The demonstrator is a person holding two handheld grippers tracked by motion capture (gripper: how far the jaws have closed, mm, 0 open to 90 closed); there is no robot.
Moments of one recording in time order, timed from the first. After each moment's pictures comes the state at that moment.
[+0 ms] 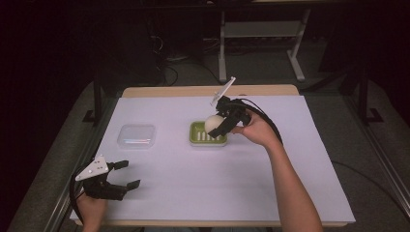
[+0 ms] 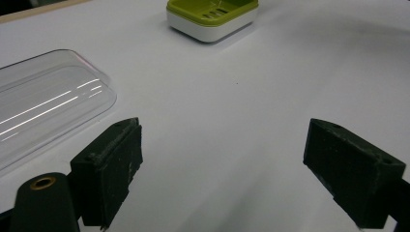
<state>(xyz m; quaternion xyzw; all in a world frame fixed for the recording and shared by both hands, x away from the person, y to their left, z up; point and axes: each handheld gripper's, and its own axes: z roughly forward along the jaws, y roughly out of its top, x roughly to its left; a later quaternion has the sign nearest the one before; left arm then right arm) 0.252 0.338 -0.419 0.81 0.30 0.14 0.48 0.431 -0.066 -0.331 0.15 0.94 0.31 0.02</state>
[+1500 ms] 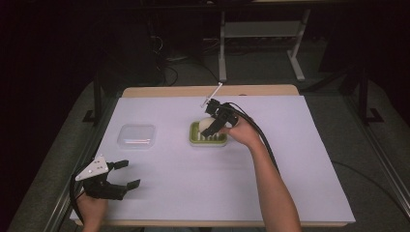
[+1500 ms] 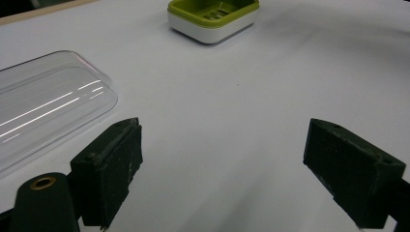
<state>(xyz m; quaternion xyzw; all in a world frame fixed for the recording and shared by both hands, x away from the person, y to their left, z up) 0.252 0.337 -0.419 0.81 0.30 0.14 0.48 0.462 -0.037 -0.377 0.20 0.94 0.28 0.02</state>
